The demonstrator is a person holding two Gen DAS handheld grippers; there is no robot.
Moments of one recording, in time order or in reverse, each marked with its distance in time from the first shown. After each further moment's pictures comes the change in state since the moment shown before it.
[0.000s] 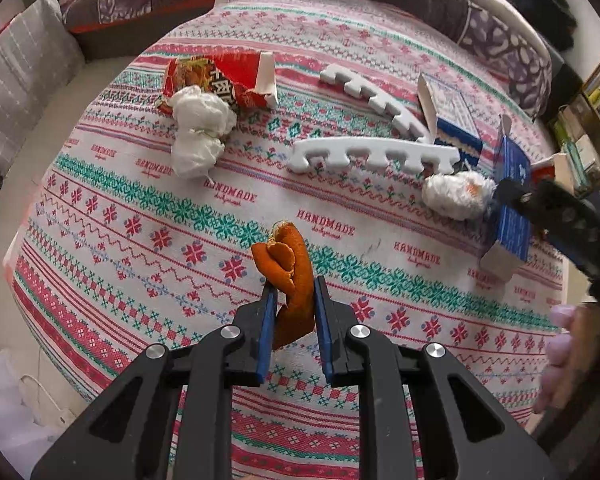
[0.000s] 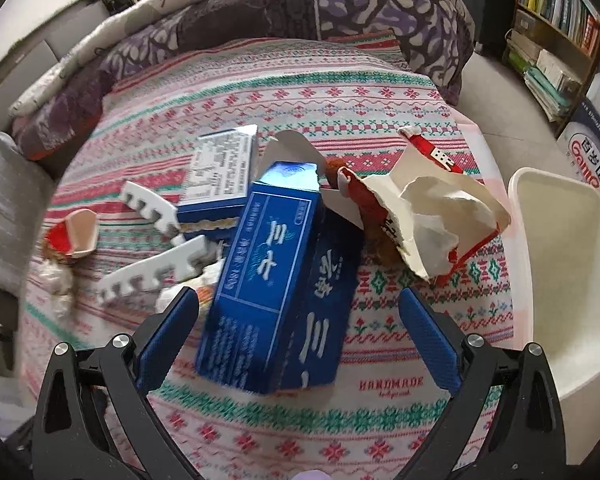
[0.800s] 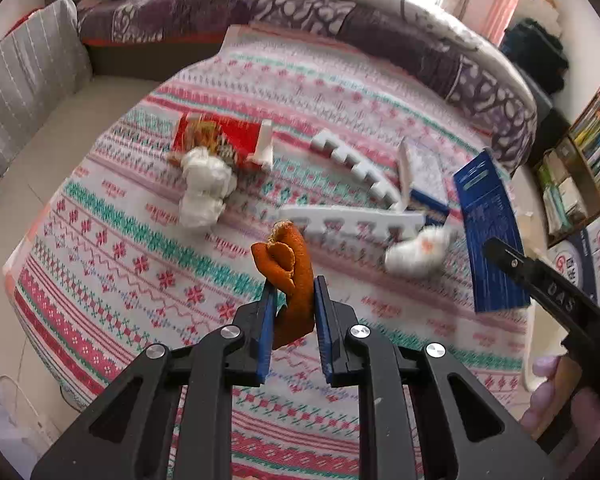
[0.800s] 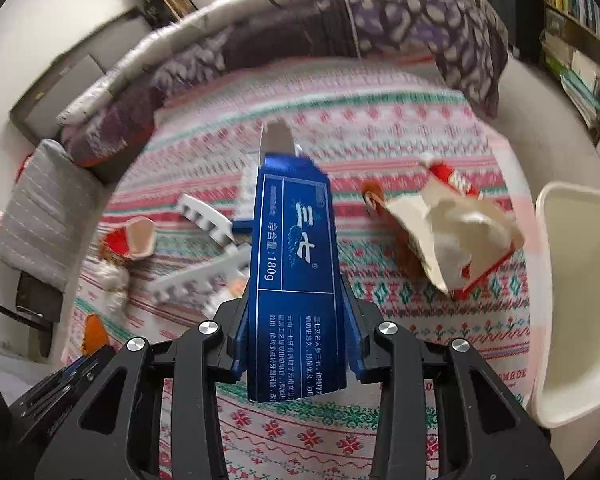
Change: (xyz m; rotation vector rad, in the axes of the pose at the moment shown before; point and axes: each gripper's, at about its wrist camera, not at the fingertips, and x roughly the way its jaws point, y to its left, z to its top) left arm -0.027 -0.005 0.025 -0.071 -0.152 -0.056; right arm -0.042 -0.007 0.003 -0.033 -0.093 0.234
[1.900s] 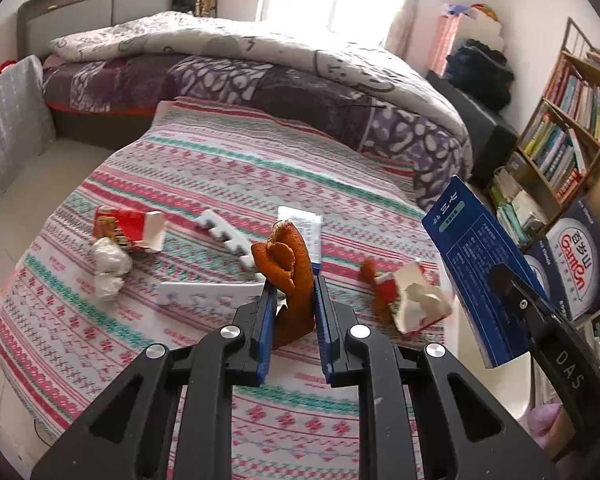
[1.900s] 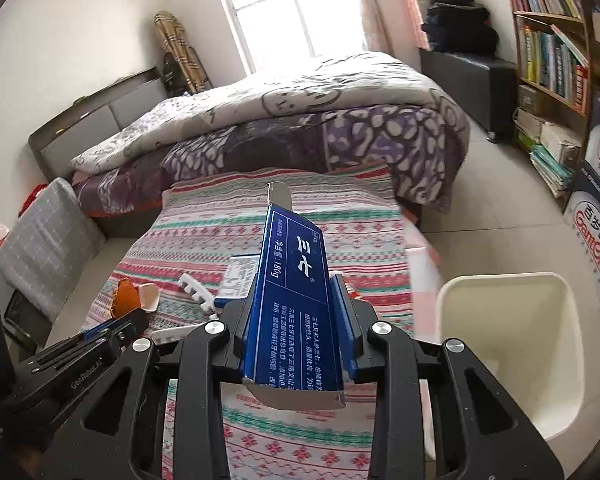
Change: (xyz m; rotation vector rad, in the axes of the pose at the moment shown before) left arm -0.034 -0.110 0.017 0.103 -0.199 -0.113; right arm -0.105 -0.056 0.015 -0.041 -0.284 -0.055
